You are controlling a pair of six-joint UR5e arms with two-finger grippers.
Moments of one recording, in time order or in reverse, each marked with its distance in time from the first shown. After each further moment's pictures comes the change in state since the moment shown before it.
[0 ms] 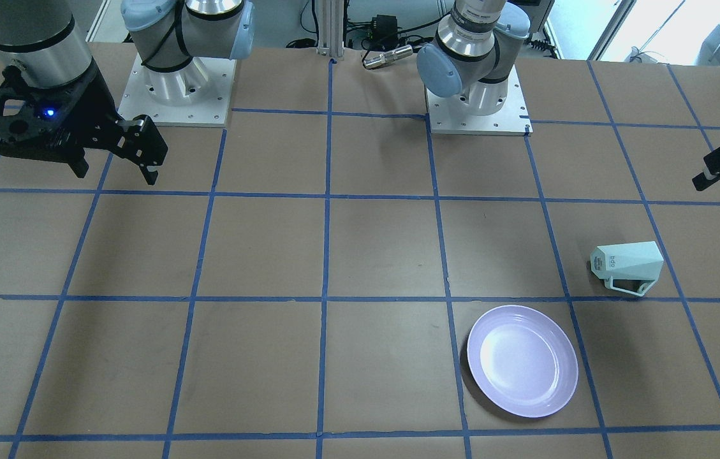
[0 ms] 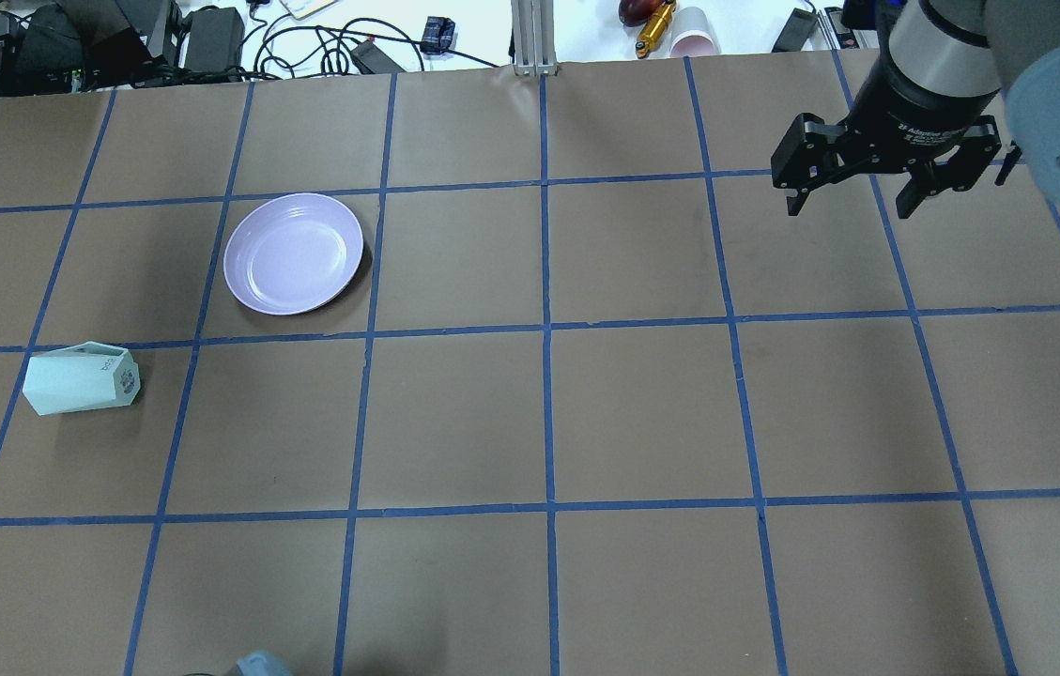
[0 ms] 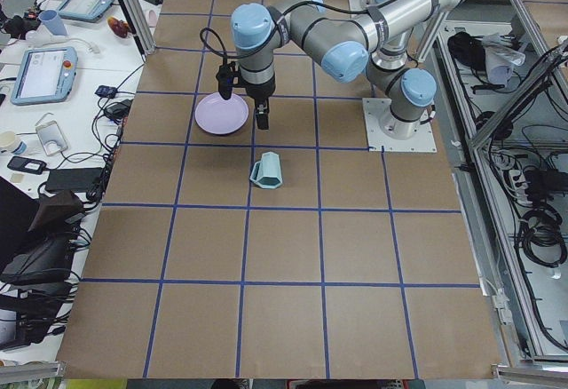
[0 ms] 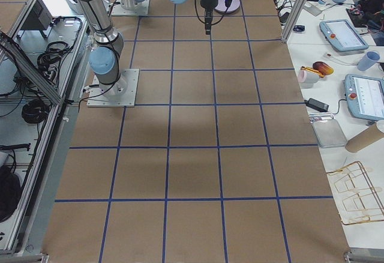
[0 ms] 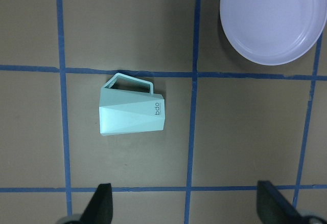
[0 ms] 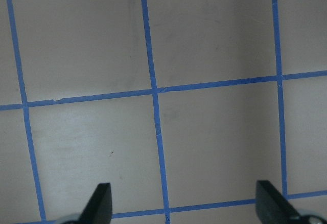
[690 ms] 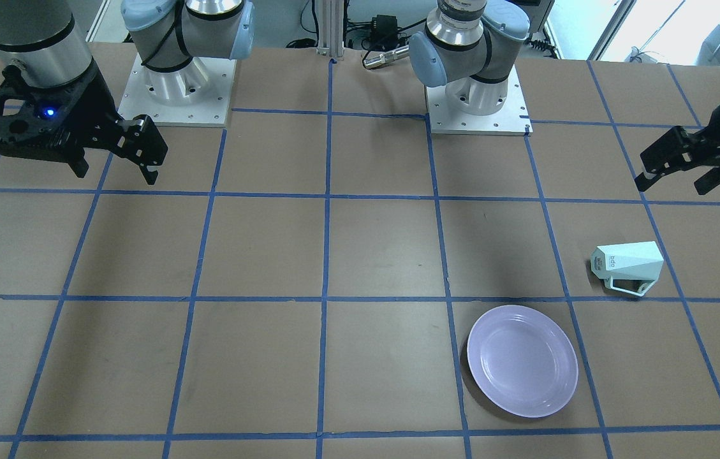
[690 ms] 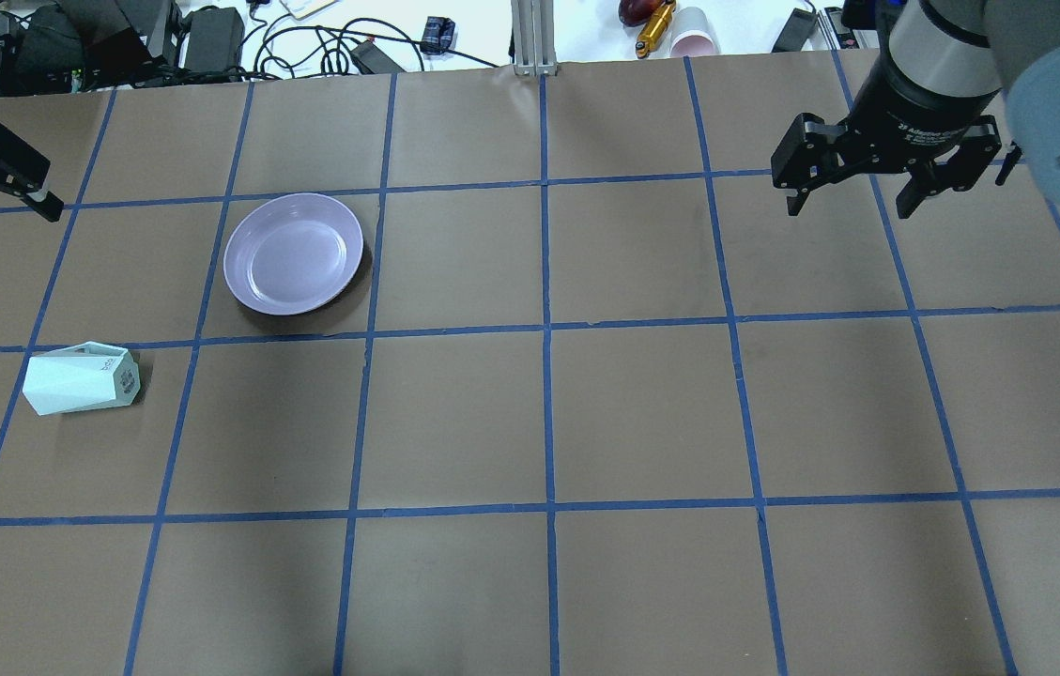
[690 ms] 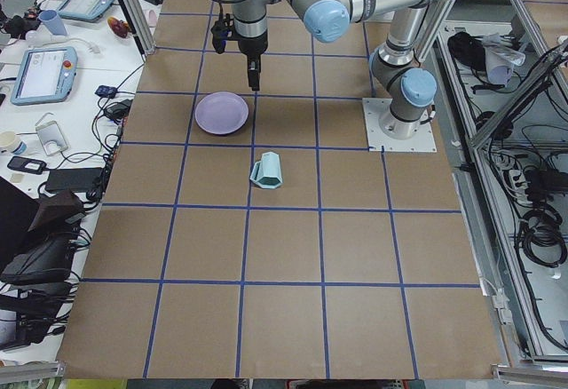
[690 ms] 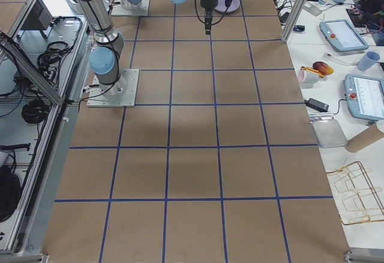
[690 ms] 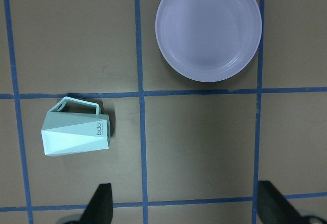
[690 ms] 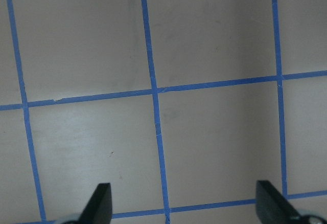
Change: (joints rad) left arm -0.205 0.062 0.000 -0.018 -0.001 -0.184; right arm 0.000 -0.001 0.000 0.000 0.000 0.000
